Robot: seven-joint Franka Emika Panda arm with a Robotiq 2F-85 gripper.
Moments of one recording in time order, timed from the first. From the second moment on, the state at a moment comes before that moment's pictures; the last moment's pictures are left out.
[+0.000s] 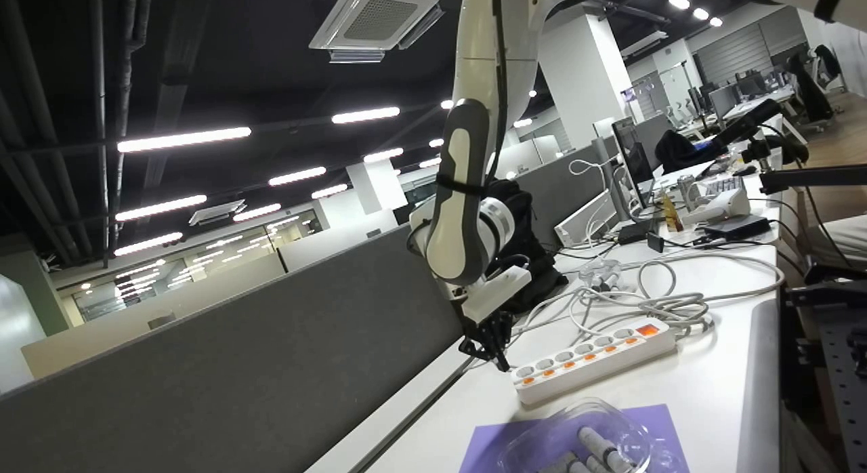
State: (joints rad) arm 0.09 0.52 -0.07 -2.04 -0.11 2.60 0.39
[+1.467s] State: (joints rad) arm 0.10 0.52 -0.11 -2.15 0.00 2.73 0.39
